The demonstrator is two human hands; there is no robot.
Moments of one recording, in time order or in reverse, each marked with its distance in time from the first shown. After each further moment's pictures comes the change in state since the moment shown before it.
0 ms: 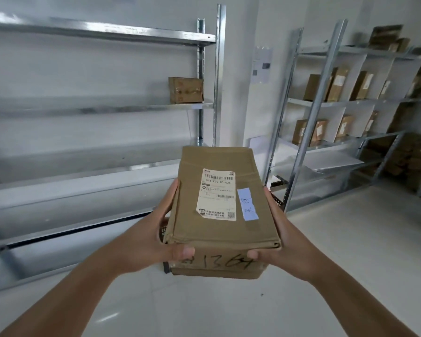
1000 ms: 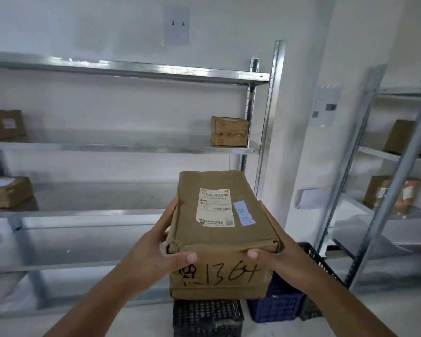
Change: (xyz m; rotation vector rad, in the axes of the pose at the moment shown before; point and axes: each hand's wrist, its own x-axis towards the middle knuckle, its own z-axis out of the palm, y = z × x) left_hand 0.225 -0.058 -0.109 -0.087 0.449 0.023; right_hand 0.327 0.083 -0.086 0.149 -0.157 -0.085
